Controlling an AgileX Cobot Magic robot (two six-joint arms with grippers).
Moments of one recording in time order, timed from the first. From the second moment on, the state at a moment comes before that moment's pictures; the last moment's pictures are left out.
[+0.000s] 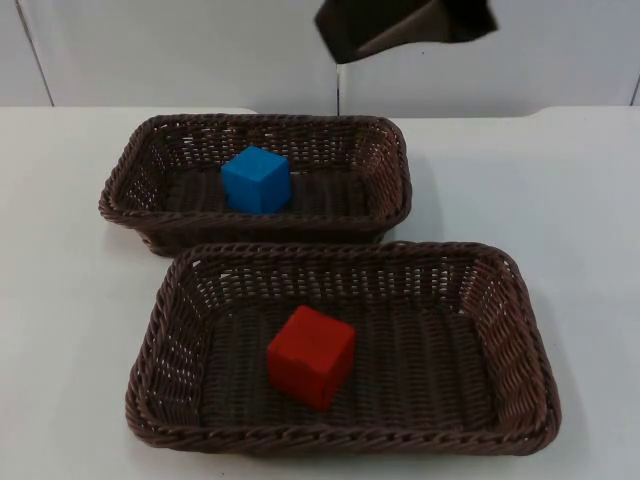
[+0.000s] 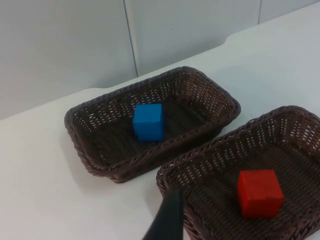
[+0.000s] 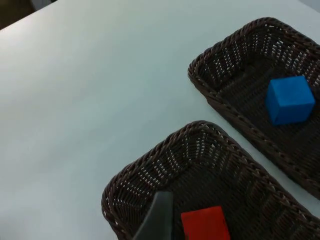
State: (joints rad) right arm 0.83 1.38 -1.16 0.17 0.54 -0.17; left arm -0.31 0.28 -0.52 -0.27 0.73 0.33
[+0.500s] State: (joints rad) right arm 0.84 1.12 -0.92 0.17 0.48 -0.18; left arm -0.31 0.24 -0.52 -0.28 0.73 0.33
